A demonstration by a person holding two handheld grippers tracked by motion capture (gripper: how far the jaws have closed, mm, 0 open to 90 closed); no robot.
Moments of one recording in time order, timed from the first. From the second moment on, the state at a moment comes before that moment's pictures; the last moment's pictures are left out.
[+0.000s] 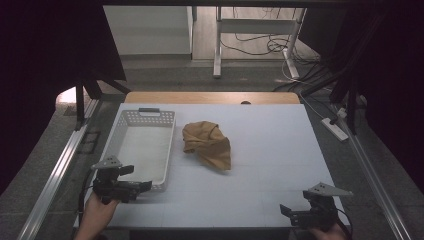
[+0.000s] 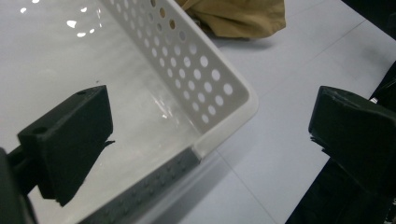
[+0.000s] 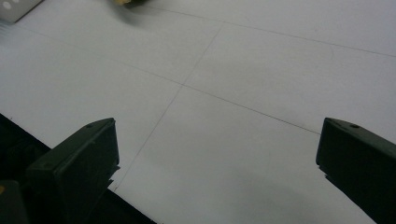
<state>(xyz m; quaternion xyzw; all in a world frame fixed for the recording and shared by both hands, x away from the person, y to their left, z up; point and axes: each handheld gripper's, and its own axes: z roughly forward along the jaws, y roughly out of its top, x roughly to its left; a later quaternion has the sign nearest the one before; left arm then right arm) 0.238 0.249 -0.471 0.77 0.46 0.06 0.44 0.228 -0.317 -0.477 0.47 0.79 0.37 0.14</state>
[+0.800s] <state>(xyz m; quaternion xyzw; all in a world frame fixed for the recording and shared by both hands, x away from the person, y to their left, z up) 0.200 0.268 -0.479 0.75 0.48 0.09 0.44 0.228 -0.317 -0.477 0.47 0.79 0.37 0.14</state>
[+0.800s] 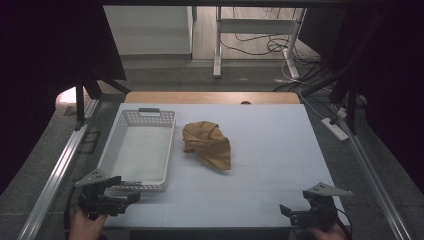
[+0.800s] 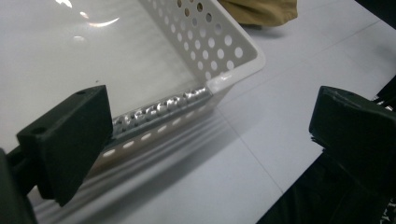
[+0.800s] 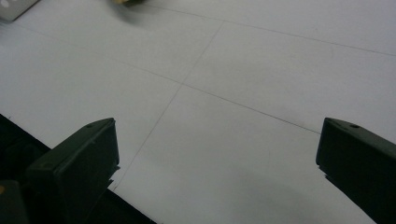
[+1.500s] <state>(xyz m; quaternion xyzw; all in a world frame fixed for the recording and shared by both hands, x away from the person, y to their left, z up) 0.181 0.279 -0.500 0.75 0.50 0.11 0.41 0.228 -0.317 -0.477 0.47 0.79 0.37 0.14</state>
